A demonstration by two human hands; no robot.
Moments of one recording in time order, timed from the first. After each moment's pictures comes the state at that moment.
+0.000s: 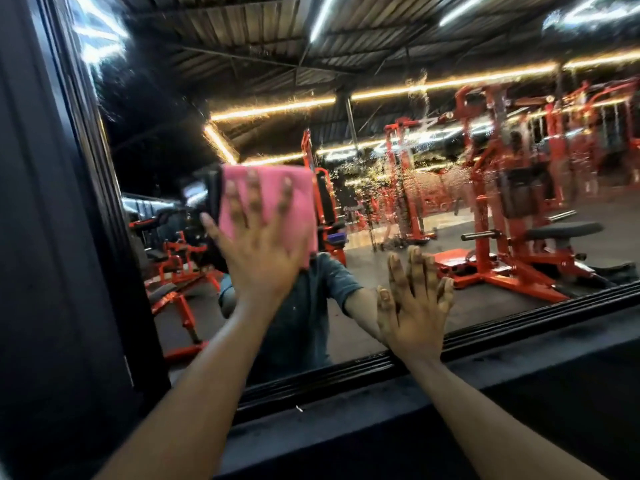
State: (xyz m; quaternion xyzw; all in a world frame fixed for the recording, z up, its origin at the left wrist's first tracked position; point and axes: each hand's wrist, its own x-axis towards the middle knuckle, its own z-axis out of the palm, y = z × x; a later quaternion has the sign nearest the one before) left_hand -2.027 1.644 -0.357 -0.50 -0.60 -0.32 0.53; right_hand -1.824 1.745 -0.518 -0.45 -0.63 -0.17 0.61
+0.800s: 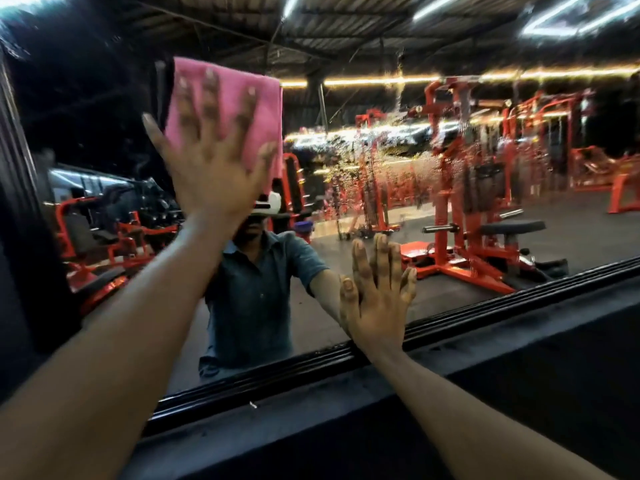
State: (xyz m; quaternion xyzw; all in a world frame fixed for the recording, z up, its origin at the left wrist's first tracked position) left_hand -2.010 1.650 -0.275 -0.52 -0.57 -0.34 0.53; right_hand -1.823 1.745 -0.517 -0.44 -0.64 -0.19 0.60
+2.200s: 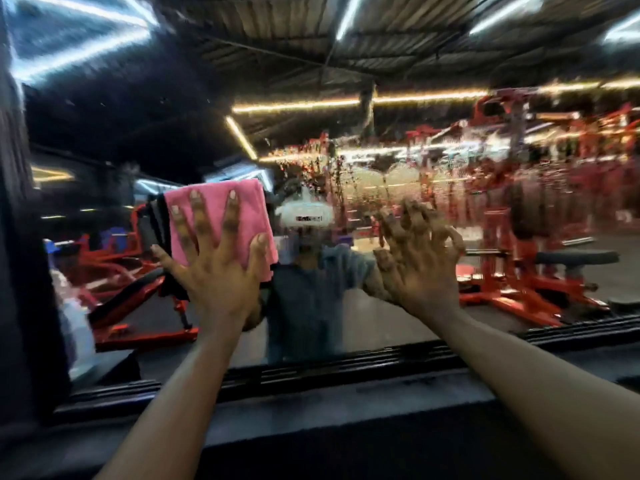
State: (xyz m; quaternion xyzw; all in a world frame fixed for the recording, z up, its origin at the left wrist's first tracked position) left_hand -1.957 1.679 -0.422 -0.41 -0.64 -0.46 0.46; right_hand -1.685 1.830 -0.455 -0.38 -0.68 -0.32 0.54
